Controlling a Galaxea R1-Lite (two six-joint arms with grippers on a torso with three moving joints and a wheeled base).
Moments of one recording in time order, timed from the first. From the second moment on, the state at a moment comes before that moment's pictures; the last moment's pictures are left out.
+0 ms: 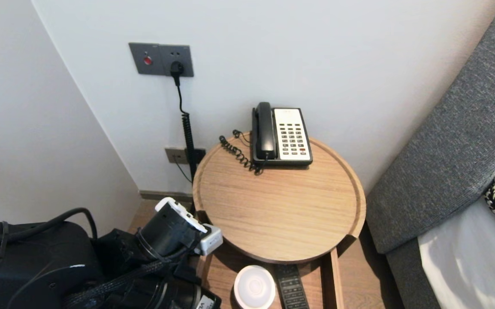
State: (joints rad) left arm -0.86 1.69 -0.79 0.10 -0.19 -0.32; right arm 0.01 0.01 0.00 -0.05 -0.01 0.02
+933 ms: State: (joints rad) left arm -0.86 1.69 -0.80 -0.08 -0.12 -0.38; right arm 0.01 0.01 0.00 -0.05 -0.01 0.02
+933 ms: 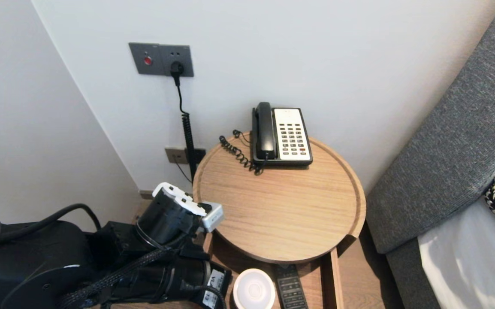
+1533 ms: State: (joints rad) left arm -0.86 1.77 -0.78 -0.08 -0.11 -0.37; right arm 0.01 0.01 0.00 -0.05 -0.01 0.02
